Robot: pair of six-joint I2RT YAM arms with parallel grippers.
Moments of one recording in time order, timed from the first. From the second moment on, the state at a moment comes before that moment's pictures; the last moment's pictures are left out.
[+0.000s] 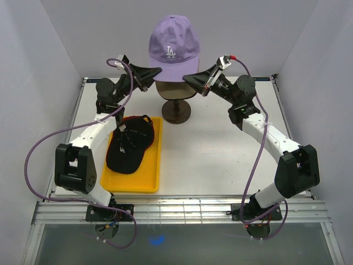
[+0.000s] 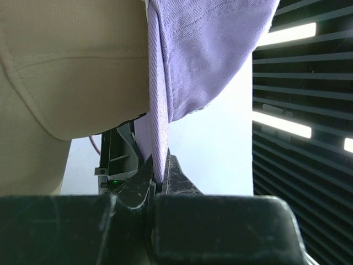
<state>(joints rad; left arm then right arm) -0.21 1.56 1.18 0.85 0.73 -1.89 0.43 1.51 1.21 0.65 -0.62 1.50</state>
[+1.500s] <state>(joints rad) -0.23 1.55 1.03 0.86 0.81 -1.79 0.37 1.49 1.02 0.70 -0.71 1.57</state>
